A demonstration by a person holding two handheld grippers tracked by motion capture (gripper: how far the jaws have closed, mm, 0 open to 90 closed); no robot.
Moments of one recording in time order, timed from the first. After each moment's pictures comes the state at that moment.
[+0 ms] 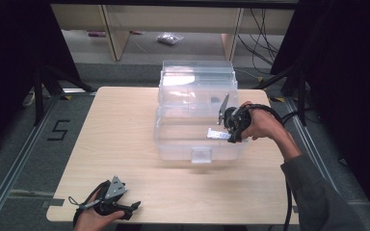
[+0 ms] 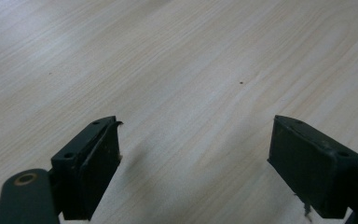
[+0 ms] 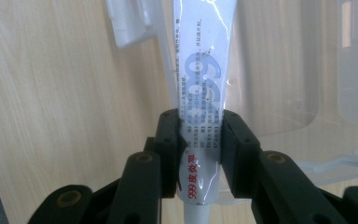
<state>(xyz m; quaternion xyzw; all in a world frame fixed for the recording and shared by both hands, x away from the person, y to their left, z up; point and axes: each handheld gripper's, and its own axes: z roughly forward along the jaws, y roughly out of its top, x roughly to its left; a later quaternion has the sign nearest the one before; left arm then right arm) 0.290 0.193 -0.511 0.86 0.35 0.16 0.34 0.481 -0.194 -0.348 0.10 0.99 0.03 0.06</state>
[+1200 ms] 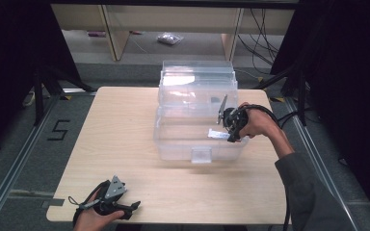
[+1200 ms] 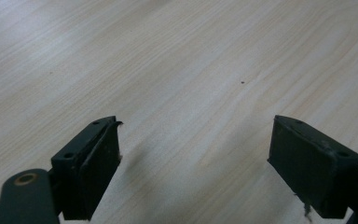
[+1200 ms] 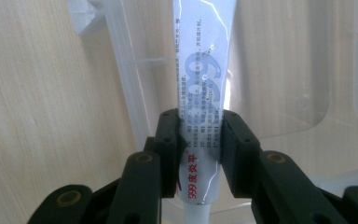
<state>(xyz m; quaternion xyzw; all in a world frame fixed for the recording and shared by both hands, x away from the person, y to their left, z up) 0.291 0.193 -0.511 0.86 0.35 0.16 0.34 0.507 -0.199 -0.377 0.10 0.99 0.02 0.04</state>
